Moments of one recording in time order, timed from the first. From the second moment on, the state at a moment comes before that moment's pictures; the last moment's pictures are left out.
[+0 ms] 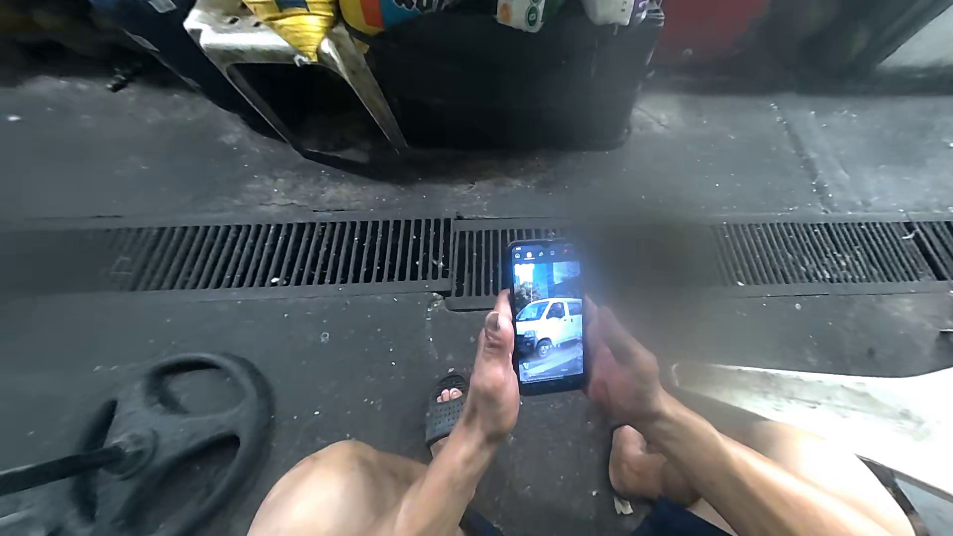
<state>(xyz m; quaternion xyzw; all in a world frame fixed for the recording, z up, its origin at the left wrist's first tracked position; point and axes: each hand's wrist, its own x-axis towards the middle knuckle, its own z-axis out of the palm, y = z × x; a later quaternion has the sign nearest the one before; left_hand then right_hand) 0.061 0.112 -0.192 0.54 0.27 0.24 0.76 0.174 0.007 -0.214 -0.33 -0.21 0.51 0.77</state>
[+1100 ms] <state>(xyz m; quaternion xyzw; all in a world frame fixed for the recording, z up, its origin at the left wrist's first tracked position) 0.062 0.115 -0.195 0.53 0.26 0.24 0.77 0.176 0.007 -0.215 -0.33 -0.22 0.51 0.77</state>
